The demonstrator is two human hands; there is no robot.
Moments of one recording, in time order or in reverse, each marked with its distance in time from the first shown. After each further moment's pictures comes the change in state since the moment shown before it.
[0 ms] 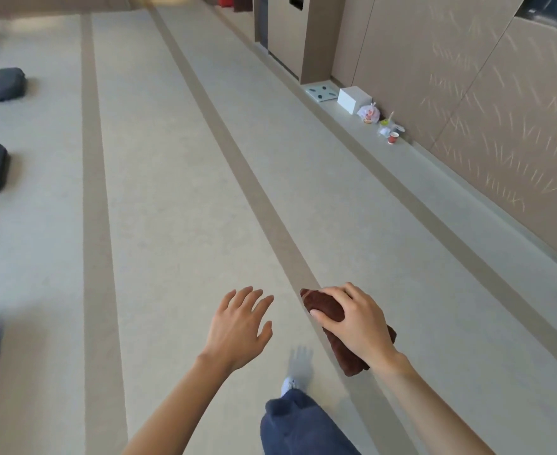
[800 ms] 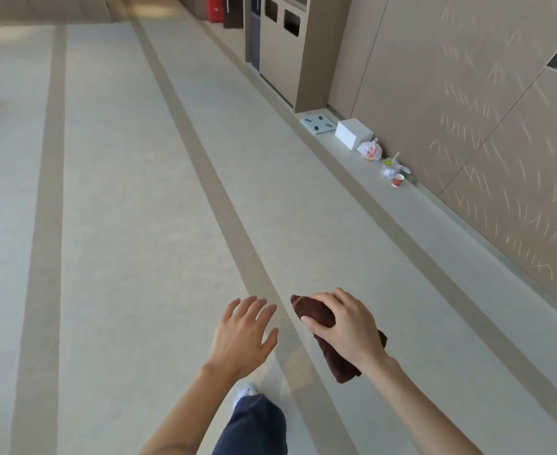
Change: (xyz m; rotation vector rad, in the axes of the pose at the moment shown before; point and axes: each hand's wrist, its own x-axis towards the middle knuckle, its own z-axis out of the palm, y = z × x) left_hand 0.426 -0.181 0.059 -0.024 0.058 0.028; right_hand 0.462 0.054 0.035 -0.023 -0.001 -0.030
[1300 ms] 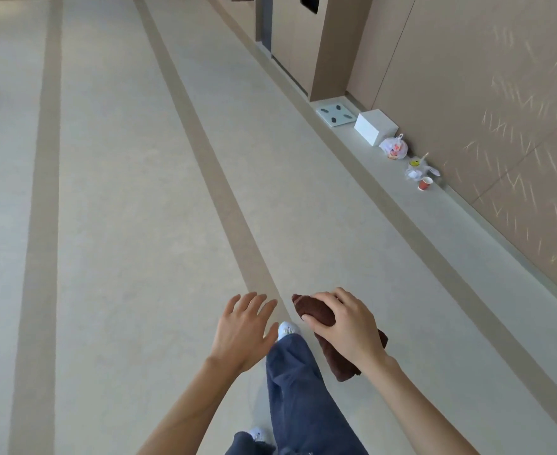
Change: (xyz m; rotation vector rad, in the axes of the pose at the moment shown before) left_hand 0.187 -0.128 0.044 0.006 -0.107 -0.063; right_hand 0.226 0.020 0.057 0.026 -0.056 0.024
